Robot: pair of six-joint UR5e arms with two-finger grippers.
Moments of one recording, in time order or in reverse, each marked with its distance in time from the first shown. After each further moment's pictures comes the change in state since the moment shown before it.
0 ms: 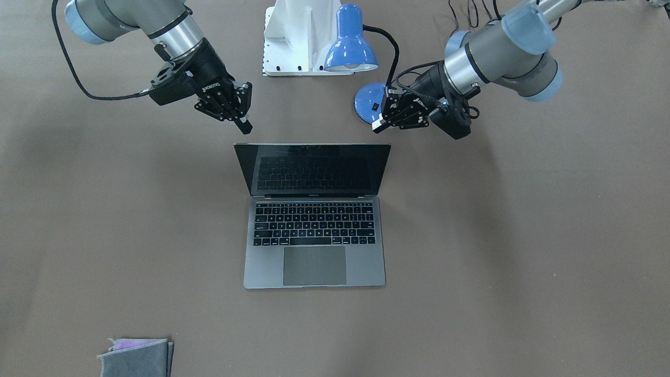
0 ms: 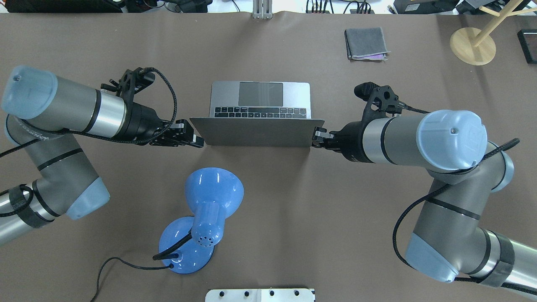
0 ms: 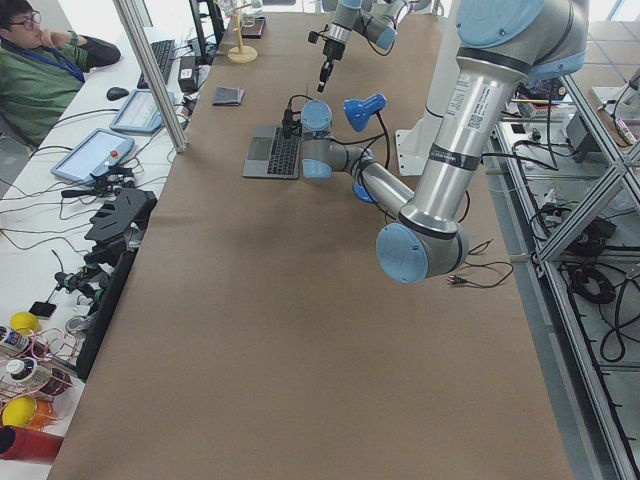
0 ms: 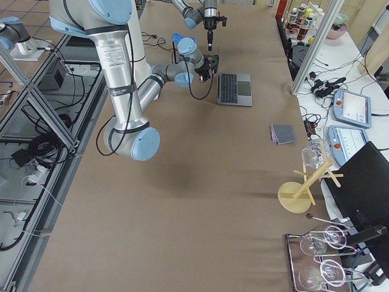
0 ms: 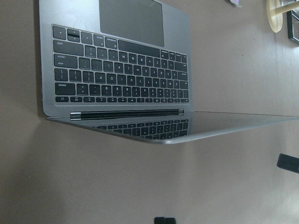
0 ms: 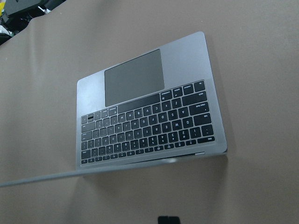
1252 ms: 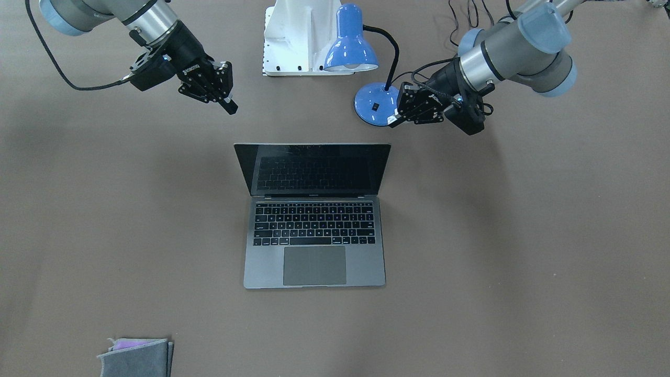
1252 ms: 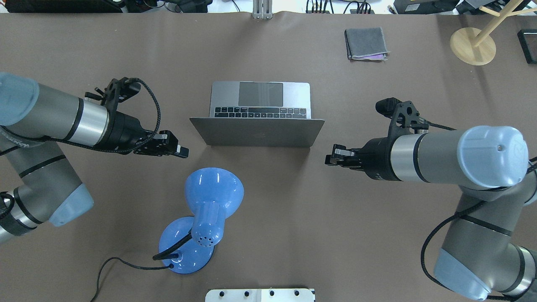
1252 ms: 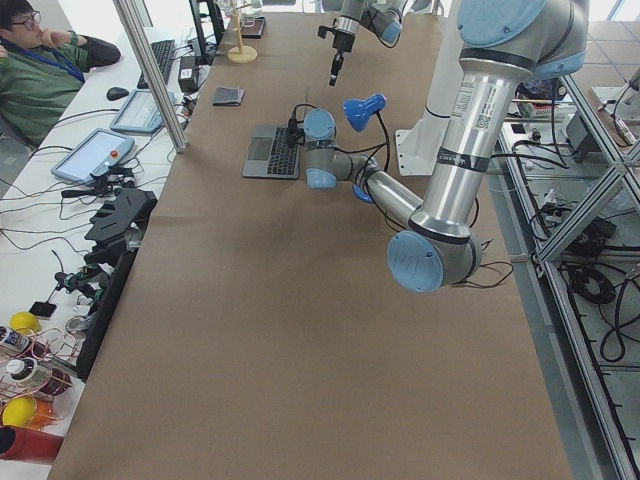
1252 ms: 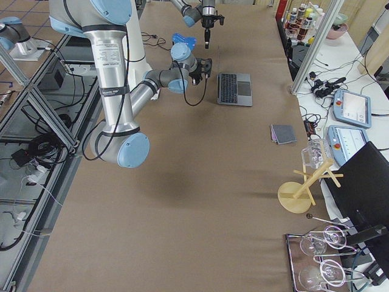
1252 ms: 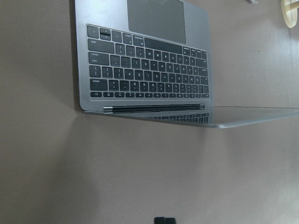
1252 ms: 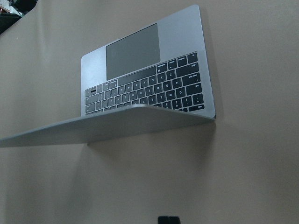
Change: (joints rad) left arm -0.006 0.074 -0.037 -0.009 -0.051 0.033; right arm -0.030 -0.120 0.072 0.108 0.049 0.015
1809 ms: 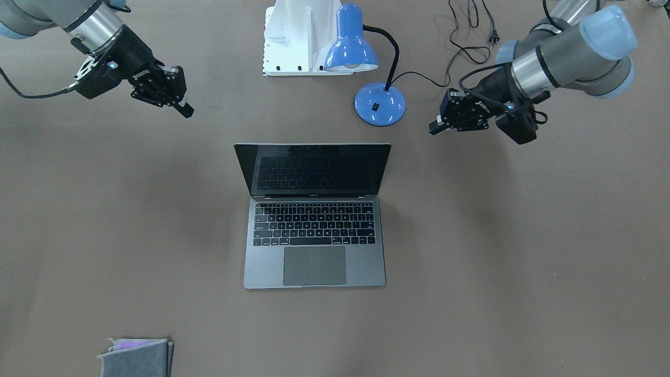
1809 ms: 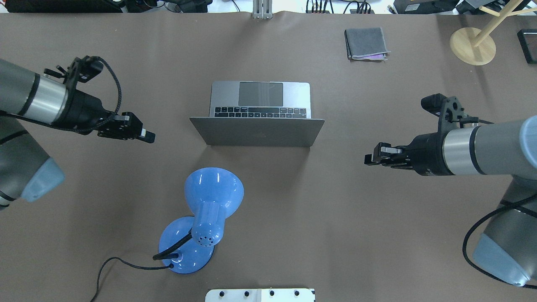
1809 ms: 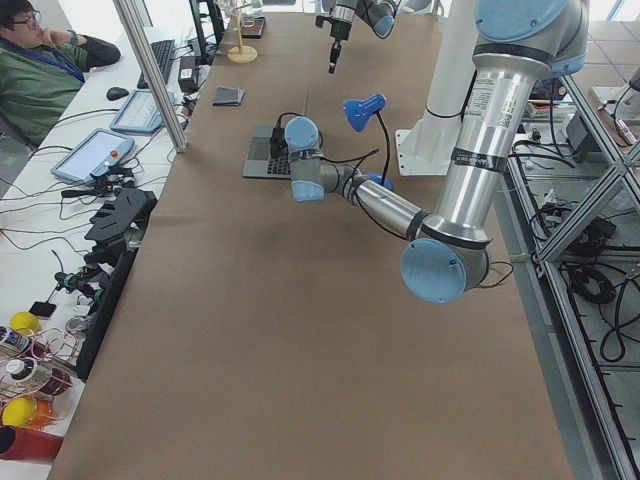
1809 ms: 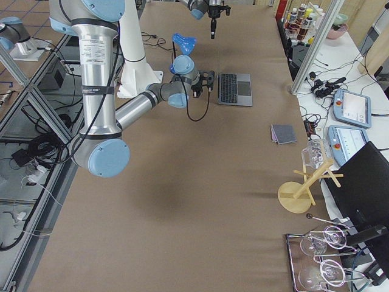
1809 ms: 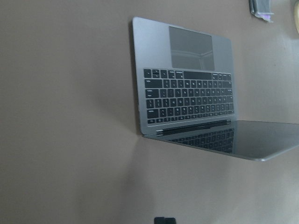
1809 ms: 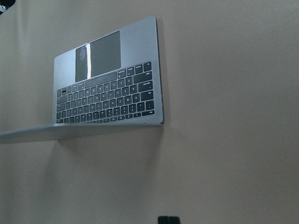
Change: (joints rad) left arm -0.111 0.045 0.011 -0.001 -0.125 0.058; right arm 0.098 -0.168 0.009 0.151 0.142 -0.044
